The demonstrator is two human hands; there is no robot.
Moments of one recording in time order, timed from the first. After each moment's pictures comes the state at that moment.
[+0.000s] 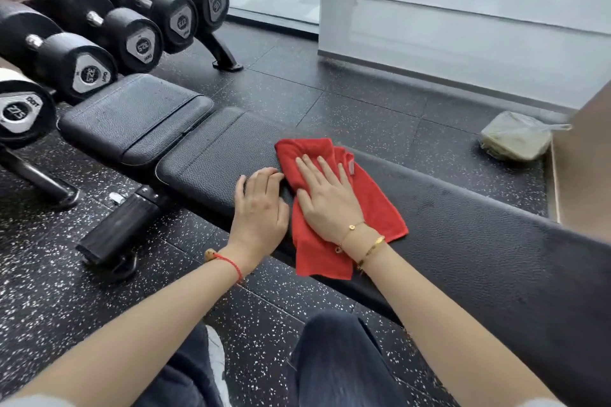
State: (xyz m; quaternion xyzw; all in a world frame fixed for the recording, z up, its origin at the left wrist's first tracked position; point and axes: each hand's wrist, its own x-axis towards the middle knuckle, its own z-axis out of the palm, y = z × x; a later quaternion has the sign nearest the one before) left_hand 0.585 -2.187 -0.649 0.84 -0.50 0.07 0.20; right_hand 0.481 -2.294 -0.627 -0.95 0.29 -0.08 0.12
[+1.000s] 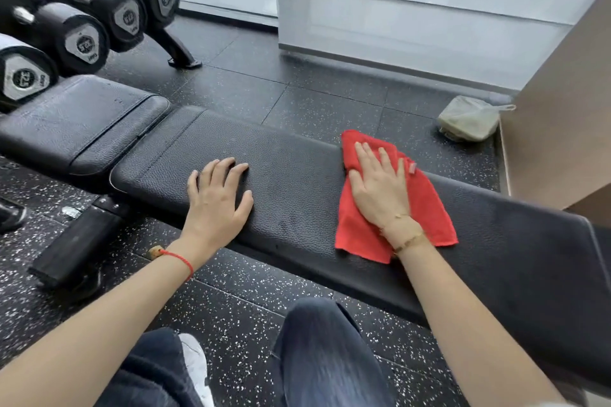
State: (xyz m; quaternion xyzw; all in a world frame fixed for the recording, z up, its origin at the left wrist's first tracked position) left_hand 0.608 -2.184 -0.643 0.84 -0.52 0.04 0.15; right_hand 0.388 -2.354 -0.622 -0.86 0.49 -0.09 0.11
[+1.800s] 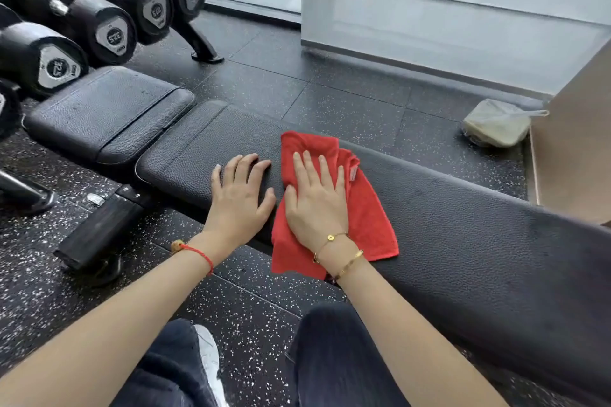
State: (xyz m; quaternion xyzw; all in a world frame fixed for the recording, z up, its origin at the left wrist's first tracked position) left_hand 0.609 -2.186 -0.644 0.85 -0.52 0.05 0.12; right_hand 0.485 -2.264 -0.633 -0.90 0.40 -0.10 0.11
